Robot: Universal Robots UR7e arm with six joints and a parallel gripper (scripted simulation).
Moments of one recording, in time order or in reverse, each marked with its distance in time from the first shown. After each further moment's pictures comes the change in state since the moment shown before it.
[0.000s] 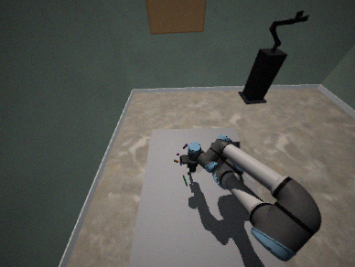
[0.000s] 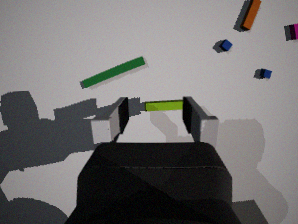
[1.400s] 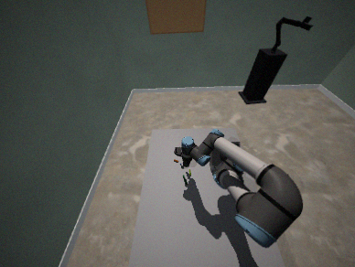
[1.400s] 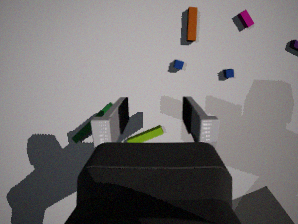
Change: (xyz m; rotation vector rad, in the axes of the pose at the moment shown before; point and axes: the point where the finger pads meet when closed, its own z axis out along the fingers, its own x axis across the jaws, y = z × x) arm 0.045 -0.036 -0.008 0.000 0.001 0.355
